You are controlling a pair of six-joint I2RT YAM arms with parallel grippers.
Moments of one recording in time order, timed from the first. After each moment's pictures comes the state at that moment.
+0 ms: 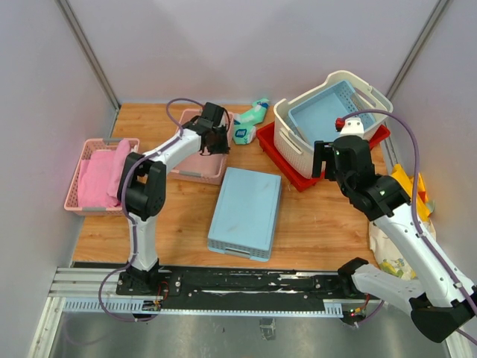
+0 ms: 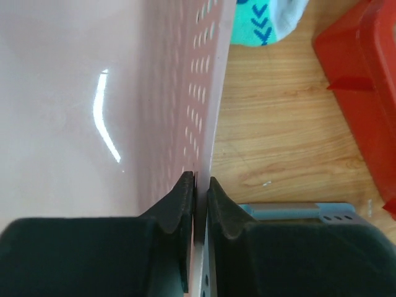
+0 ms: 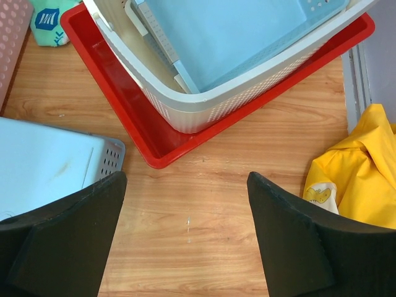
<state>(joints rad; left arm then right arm) -0.42 2.03 1.61 -0.47 0.01 -0.45 0.53 0.98 1.17 -0.74 0.49 0.22</state>
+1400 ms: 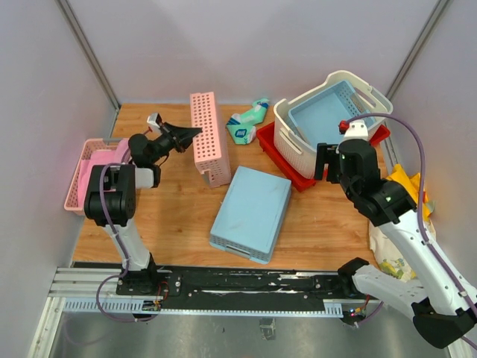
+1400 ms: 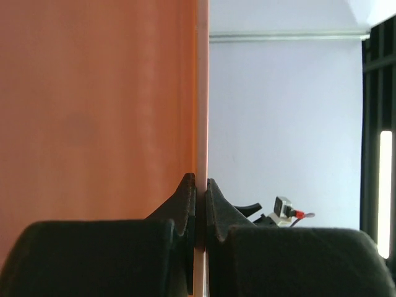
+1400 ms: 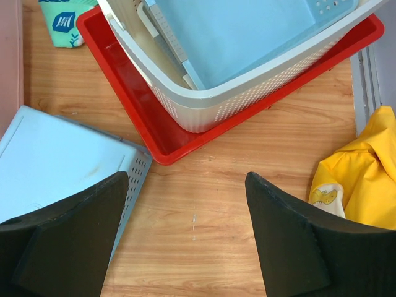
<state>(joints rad) 0.01 1.83 0.86 1.22 0.82 -1.69 0.53 0.93 1.16 -0.74 0.45 0.23</state>
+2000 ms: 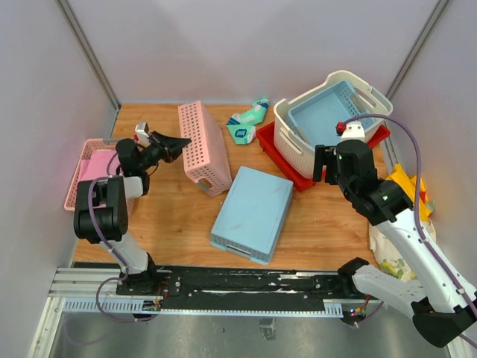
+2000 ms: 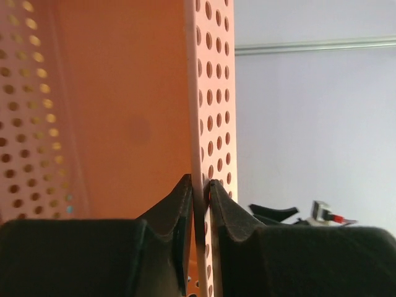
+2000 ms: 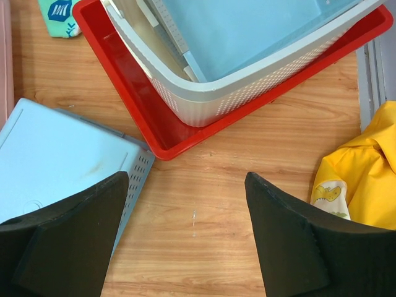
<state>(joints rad) 0.12 1.71 0.70 1.05 0.86 -1.51 0.53 0.94 1.14 -0.74 0.44 0.23</state>
